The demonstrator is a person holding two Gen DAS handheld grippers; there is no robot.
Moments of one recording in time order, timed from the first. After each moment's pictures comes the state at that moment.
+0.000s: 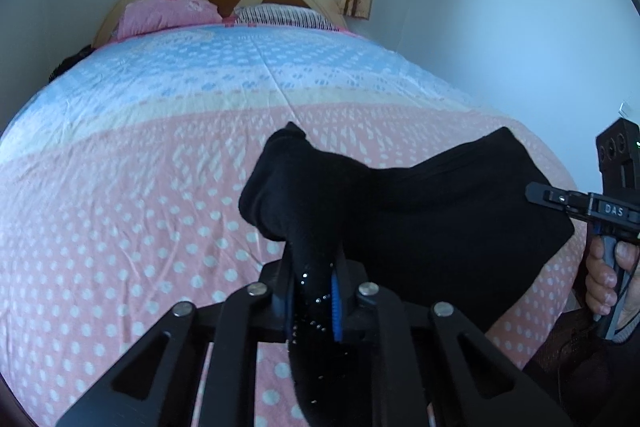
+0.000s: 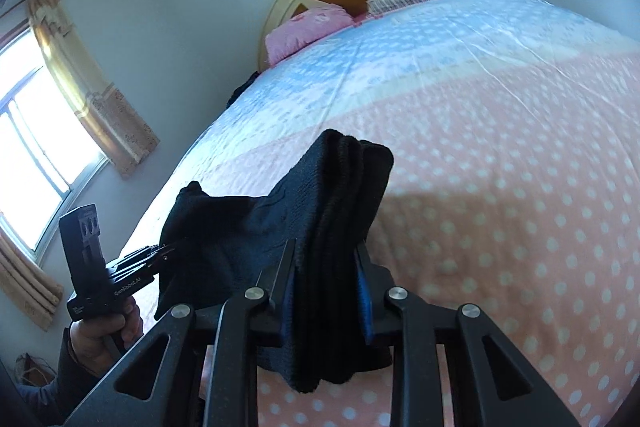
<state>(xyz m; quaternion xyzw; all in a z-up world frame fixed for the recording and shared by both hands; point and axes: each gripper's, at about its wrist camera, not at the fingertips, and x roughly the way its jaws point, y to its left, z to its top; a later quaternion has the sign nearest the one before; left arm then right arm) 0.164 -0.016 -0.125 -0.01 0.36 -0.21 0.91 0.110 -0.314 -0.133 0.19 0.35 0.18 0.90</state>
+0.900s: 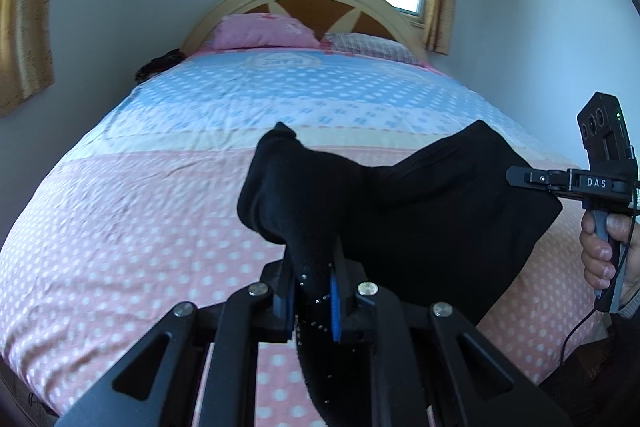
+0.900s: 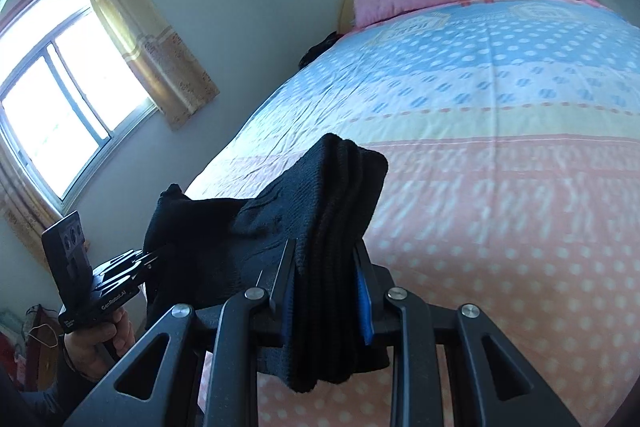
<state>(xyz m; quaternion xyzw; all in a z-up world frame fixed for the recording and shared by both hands) 0.153 0.147 -0.102 -0.03 0.33 -0.07 0.94 0.227 -0.123 -0.111 0.13 0.38 0.31 0.86</state>
